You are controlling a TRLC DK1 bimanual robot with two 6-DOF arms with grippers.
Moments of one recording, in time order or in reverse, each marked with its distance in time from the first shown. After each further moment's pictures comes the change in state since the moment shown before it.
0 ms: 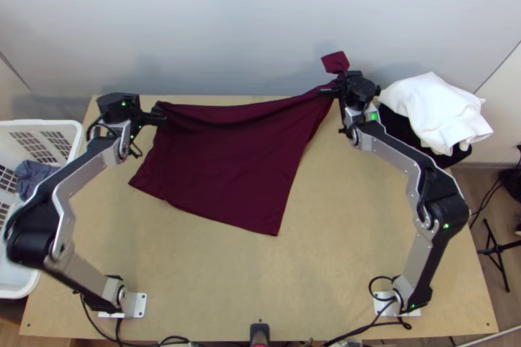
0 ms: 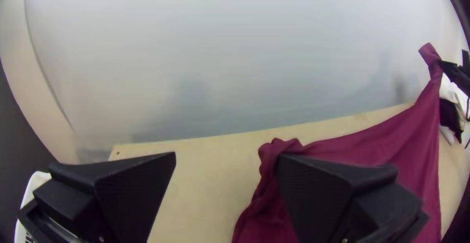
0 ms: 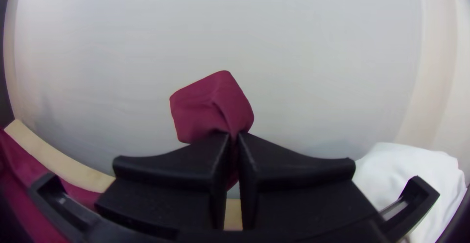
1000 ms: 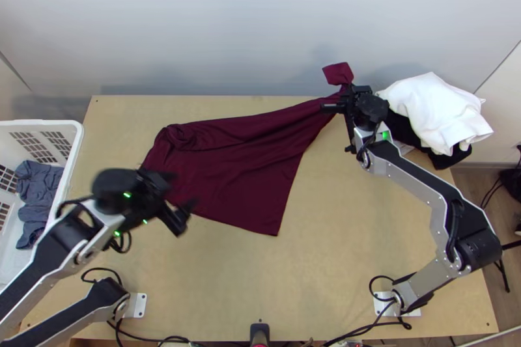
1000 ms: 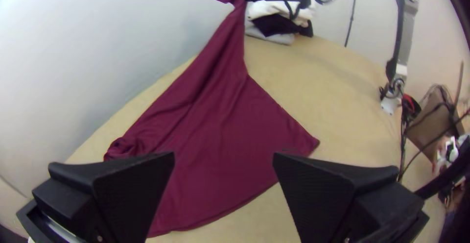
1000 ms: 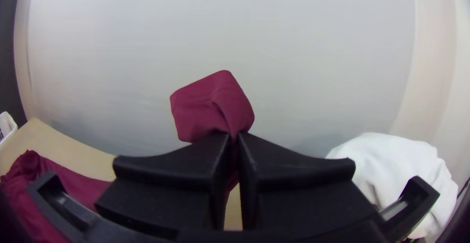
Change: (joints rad) left arm -0.591 -0.813 -0.232 -0.778 0.114 0.092; right arm 0.050 -0.278 -0.285 -0.001 0.005 0.029
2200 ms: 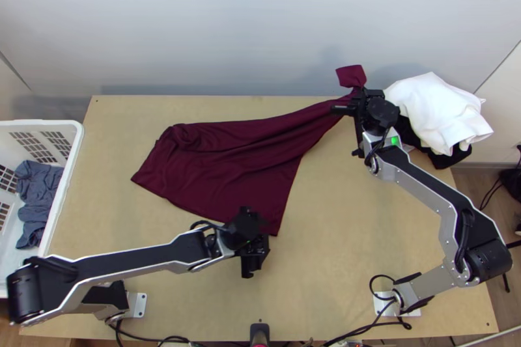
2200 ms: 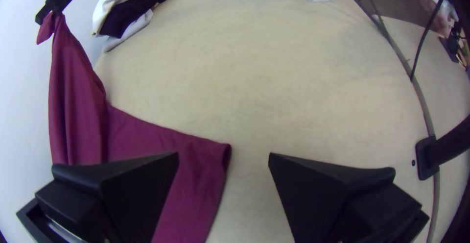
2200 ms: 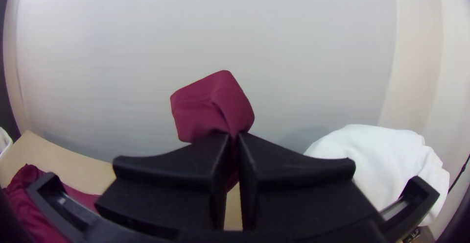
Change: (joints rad) left arm -0.528 0.650 -0.071 0.563 -0.088 0.292; right arm -0.035 -0.065 -0.058 0.000 0.042 0.045
